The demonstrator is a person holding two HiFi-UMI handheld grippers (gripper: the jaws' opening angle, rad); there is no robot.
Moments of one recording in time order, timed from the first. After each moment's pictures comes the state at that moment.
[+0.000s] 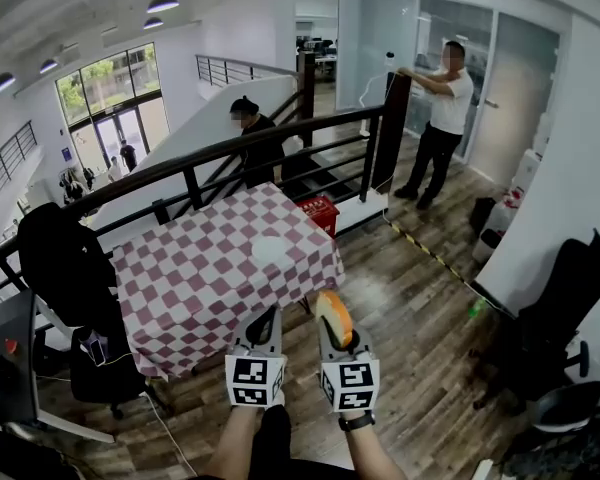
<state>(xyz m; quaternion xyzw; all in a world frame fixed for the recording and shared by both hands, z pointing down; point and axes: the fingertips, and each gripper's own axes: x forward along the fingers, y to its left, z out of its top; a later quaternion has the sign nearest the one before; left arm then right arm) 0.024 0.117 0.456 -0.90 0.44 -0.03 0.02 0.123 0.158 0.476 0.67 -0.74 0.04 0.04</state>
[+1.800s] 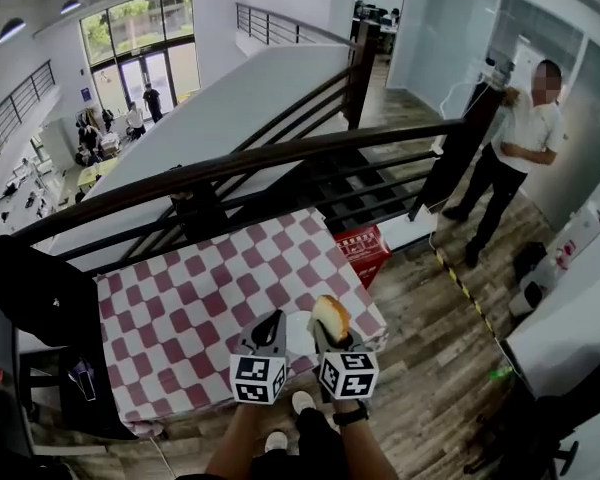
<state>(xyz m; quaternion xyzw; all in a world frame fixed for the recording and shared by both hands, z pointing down) 0.001 -0.343 0.547 -0.86 0.49 -0.04 -0.11 0.095 -0.323 0.587 0.58 -0.77 0.23 0.09</state>
